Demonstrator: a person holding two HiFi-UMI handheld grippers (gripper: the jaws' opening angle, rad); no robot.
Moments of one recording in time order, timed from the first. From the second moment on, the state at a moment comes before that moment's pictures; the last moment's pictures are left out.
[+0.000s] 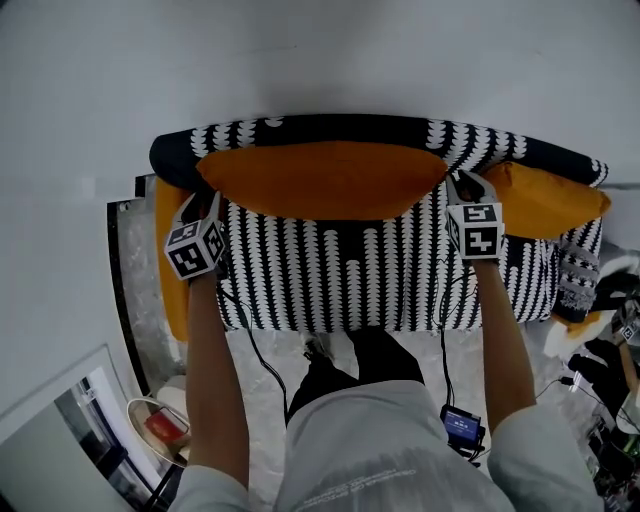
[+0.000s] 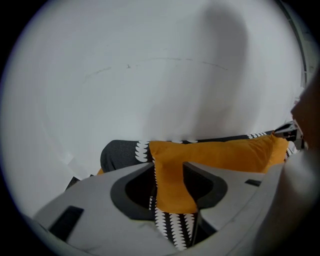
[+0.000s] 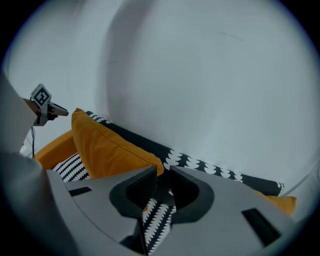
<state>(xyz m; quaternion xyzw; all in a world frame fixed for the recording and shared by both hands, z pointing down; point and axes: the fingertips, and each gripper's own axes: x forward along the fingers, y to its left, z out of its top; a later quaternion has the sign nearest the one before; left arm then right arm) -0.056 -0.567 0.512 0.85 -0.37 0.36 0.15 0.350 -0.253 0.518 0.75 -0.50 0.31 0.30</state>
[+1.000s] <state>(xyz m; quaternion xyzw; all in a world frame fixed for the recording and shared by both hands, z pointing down) -0.136 -0.382 0.398 0.92 -0.27 0.26 0.09 0.212 -0.144 0.374 0.77 -0.52 0.24 0.26</state>
